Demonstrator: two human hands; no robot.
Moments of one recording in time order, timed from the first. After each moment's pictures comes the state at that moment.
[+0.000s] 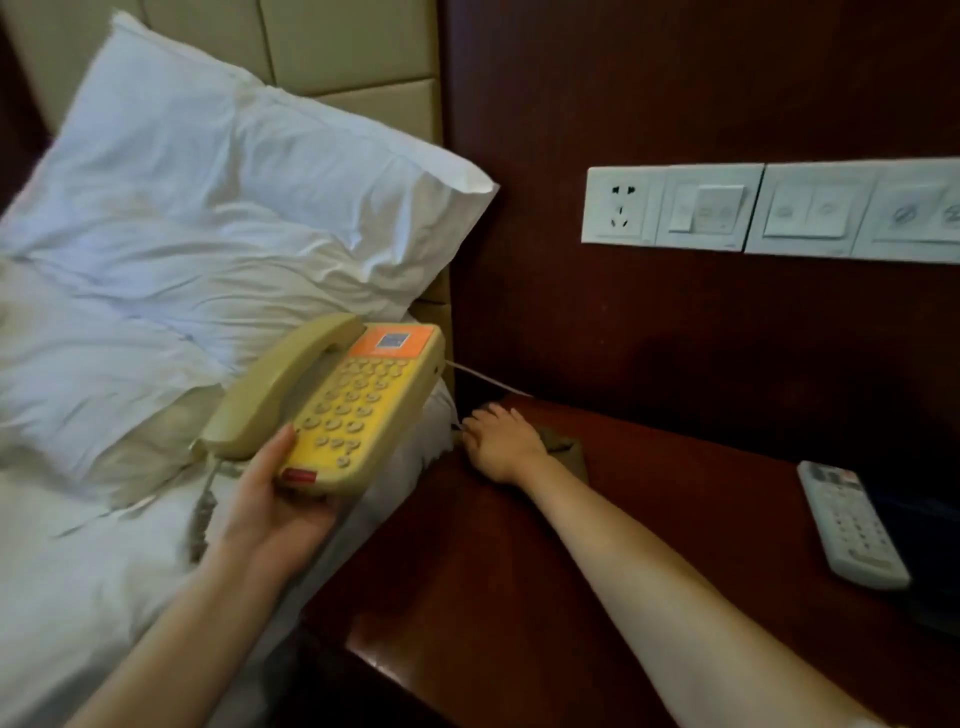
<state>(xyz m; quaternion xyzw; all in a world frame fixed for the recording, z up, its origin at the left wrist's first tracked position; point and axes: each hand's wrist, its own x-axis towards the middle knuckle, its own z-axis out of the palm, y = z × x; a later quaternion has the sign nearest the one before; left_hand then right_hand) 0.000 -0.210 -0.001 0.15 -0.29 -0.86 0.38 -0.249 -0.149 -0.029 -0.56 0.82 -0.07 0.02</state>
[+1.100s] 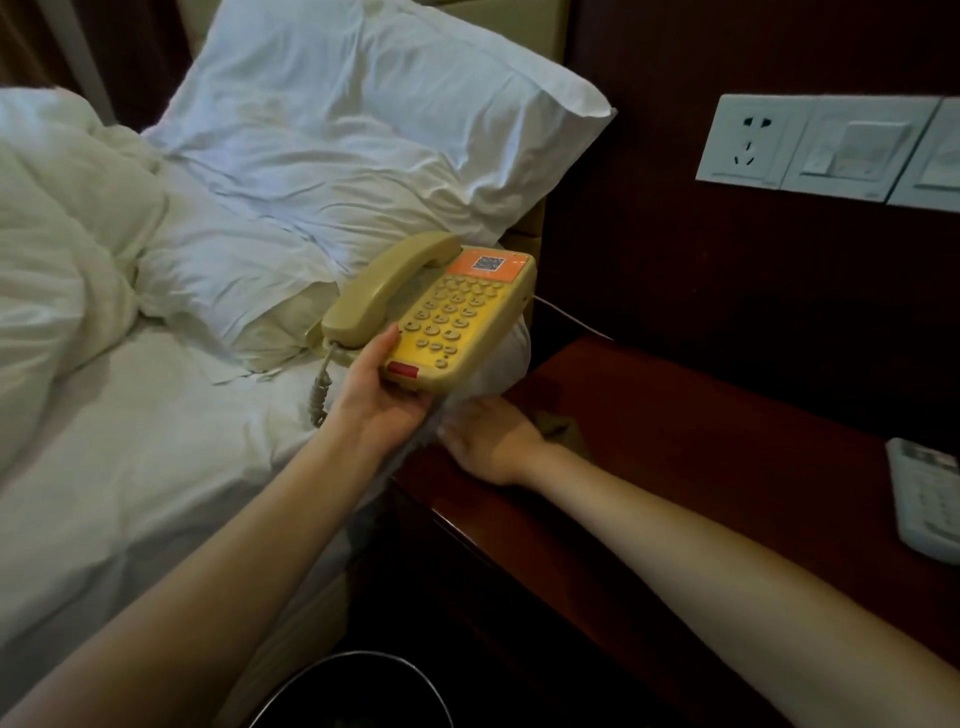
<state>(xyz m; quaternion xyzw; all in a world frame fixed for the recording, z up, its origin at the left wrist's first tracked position) 0.012 -0.160 0.030 0.22 -0.23 -0.86 0.40 -0.120 -0.119 -0.028 -0.72 0.69 -0.02 0.01</state>
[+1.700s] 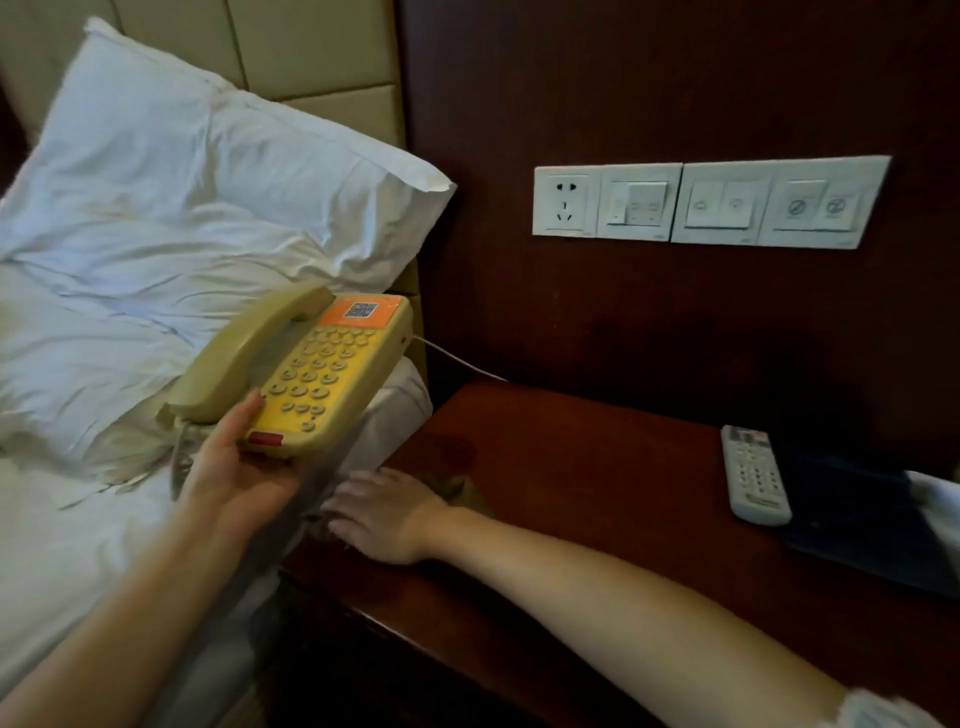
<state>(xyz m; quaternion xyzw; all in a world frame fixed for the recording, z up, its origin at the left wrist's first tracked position) 0.012 -0.162 0.045 0.16 -0.31 -0.85 0.40 -0.124 -0.101 -0.036 -0.75 0.65 -0.08 0.03</state>
